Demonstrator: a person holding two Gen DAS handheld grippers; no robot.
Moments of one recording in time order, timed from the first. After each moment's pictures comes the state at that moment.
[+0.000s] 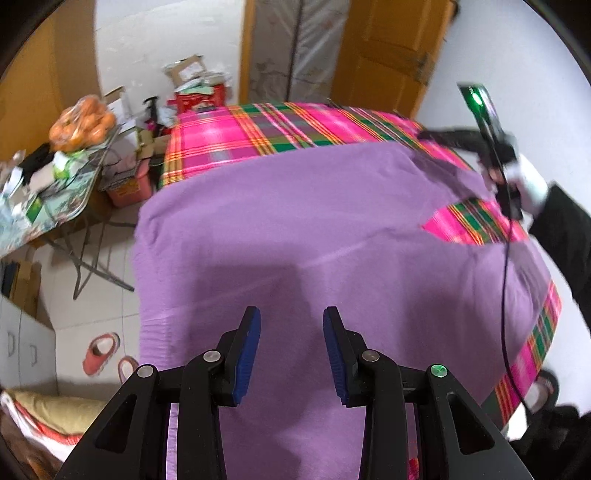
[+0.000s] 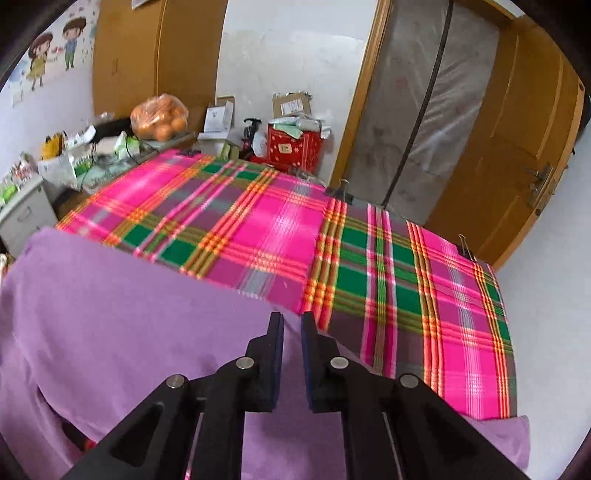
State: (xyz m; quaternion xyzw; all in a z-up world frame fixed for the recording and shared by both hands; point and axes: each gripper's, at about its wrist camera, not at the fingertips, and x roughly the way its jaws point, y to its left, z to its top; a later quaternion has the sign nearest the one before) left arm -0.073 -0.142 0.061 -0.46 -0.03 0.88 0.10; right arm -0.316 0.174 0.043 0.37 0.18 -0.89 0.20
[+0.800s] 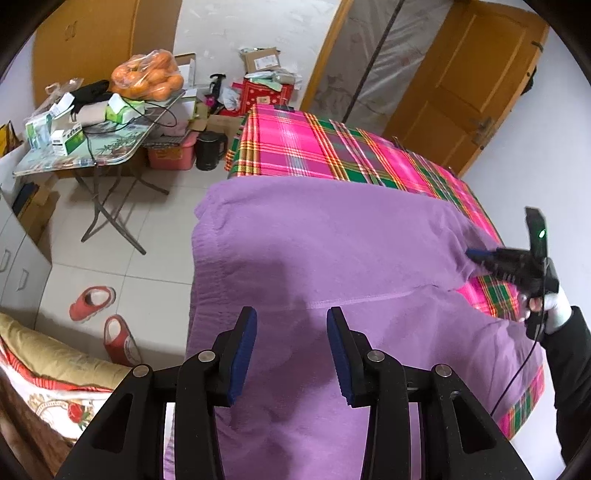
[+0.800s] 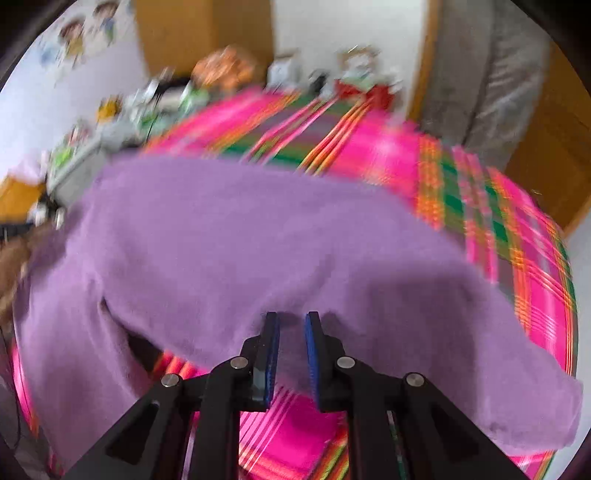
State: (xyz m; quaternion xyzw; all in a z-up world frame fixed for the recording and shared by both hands) left arm -0.079 -0.199 0.057 -0.45 -0.15 0.88 0.02; right arm -0.259 0.143 0.007 0.48 0.19 -0.79 0.32
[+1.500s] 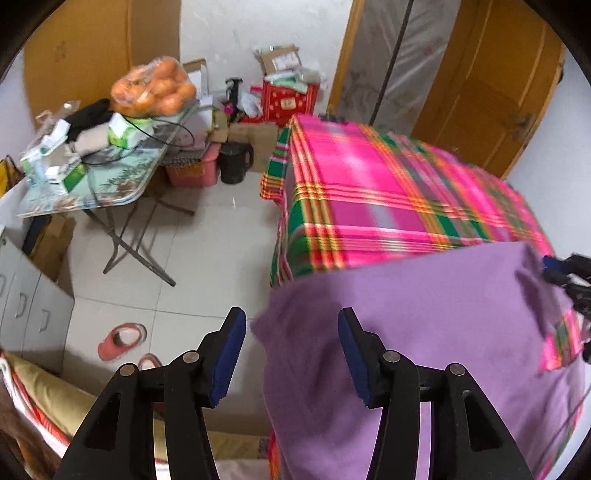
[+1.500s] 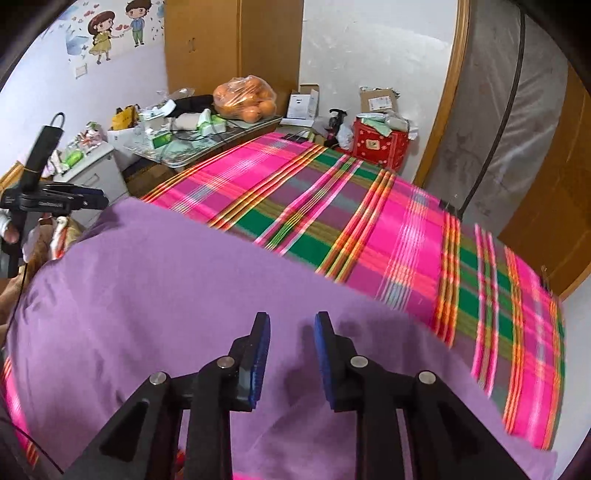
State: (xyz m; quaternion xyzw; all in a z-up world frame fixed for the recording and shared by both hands) left arm -0.232 -0.268 0.017 -0.47 -0.10 0.88 -0.02; right arm -0.301 0.083 0.047 0.39 0.20 -0.83 0.34
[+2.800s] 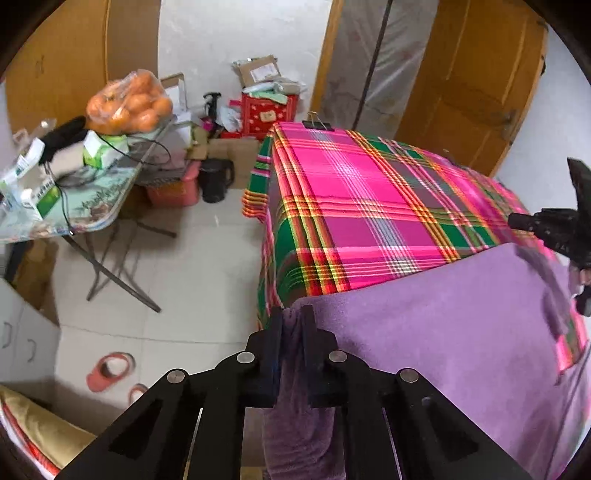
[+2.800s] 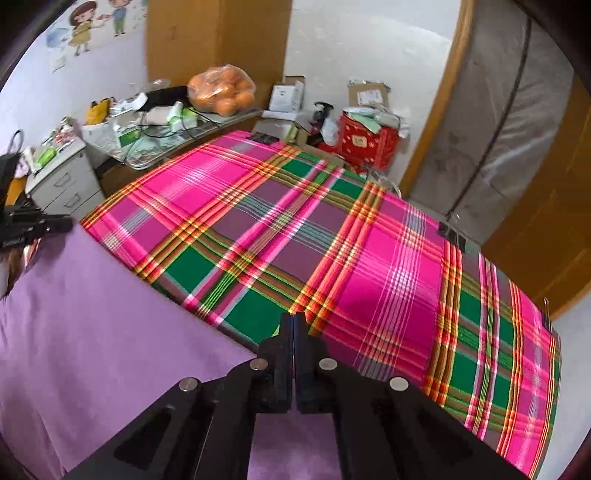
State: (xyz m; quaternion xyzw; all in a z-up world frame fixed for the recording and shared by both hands) left arm -0.252 -0.260 0.000 -0.43 -0.07 0.90 0.01; right arm -0.381 0.042 0.026 0.41 0.23 -0.83 0.29
